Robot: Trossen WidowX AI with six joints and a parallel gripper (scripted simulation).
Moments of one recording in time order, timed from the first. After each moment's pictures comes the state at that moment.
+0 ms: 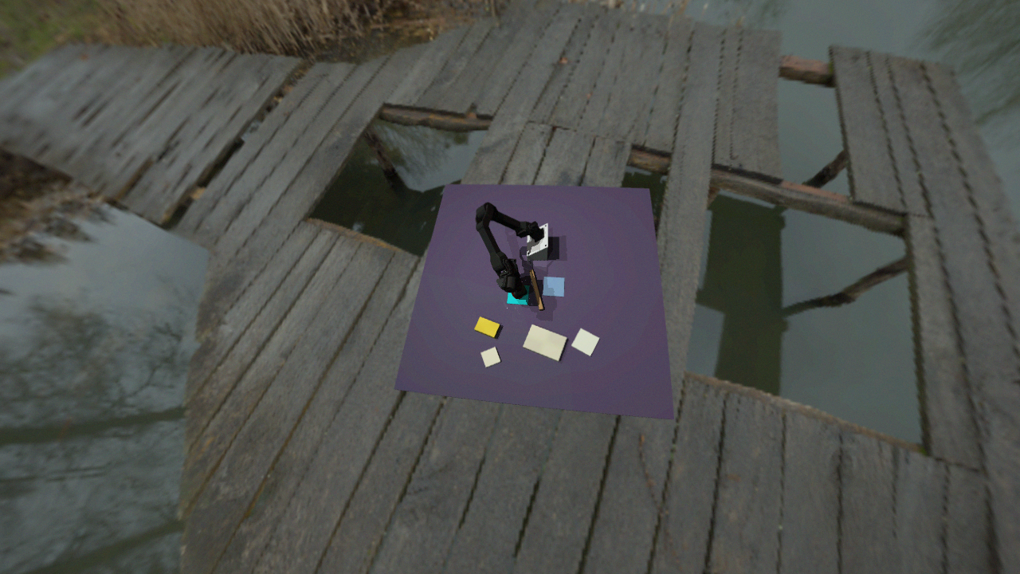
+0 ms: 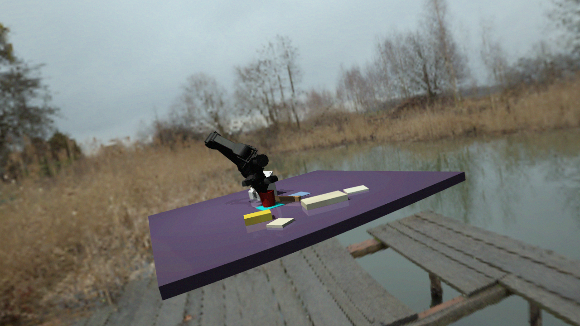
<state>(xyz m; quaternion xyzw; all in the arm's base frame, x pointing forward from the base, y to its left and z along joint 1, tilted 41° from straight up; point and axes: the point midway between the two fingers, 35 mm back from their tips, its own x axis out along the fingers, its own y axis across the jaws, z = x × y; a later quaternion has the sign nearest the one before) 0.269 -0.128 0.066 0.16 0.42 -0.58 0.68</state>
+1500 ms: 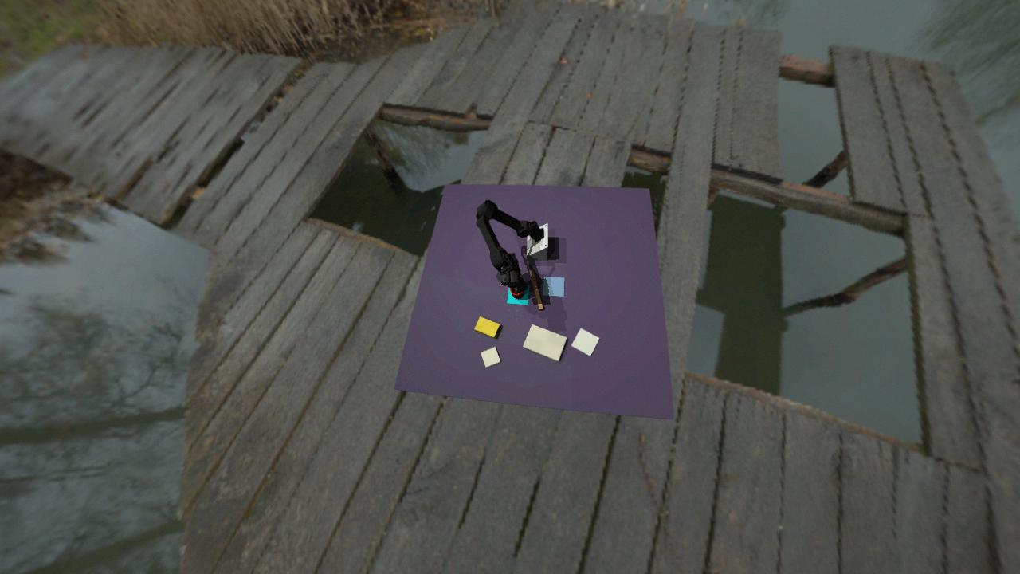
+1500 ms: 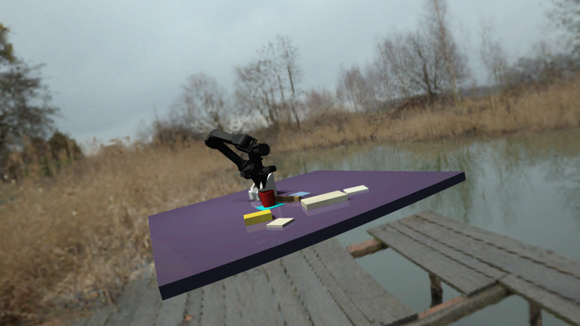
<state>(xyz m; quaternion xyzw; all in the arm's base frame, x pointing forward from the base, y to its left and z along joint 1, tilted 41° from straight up) 0.268 -0.093 0.099 0.15 0.42 -0.58 0.68</state>
